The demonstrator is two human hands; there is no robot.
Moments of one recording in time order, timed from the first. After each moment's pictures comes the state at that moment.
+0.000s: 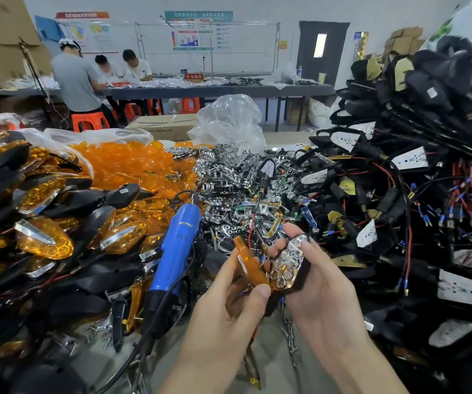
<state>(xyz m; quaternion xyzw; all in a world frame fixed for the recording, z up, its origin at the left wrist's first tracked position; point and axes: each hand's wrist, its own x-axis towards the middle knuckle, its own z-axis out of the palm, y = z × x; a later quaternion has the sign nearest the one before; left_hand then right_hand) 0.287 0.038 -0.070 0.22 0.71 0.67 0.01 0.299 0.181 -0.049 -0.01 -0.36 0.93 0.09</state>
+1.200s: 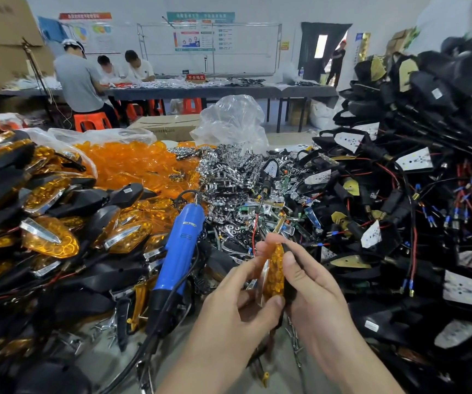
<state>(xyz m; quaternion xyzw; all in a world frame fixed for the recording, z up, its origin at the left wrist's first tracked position) 0.285 0.036 -0.067 0.21 0.77 0.60 0.05 0.301 0.175 -0.060 0.01 -0.53 0.84 0.09</state>
